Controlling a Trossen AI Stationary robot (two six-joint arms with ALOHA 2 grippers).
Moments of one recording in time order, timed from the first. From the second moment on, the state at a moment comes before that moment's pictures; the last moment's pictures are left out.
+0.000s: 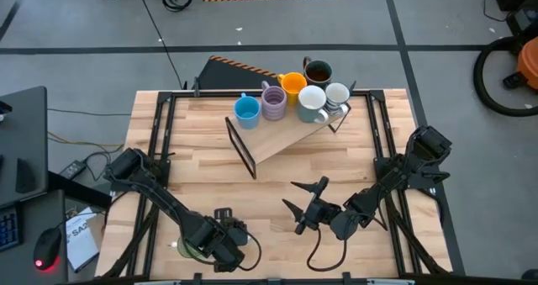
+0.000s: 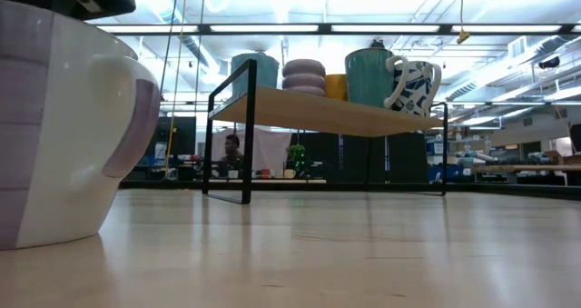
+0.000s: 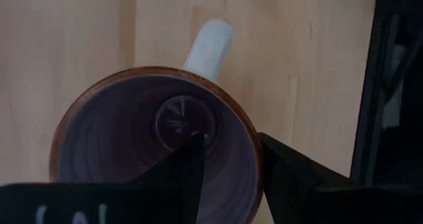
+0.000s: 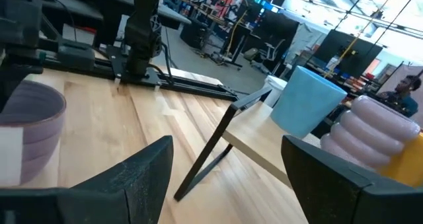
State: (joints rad) left arm -0.70 1.90 1.49 -0.92 -0.17 -0.75; right arm 0.68 1.71 0.90 0.59 1.22 -0.20
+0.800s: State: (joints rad) left arm -0.65 1.89 1.66 -1.03 -0.15 -0.21; right arm 0.74 1.71 0.90 0.46 1.26 0.08
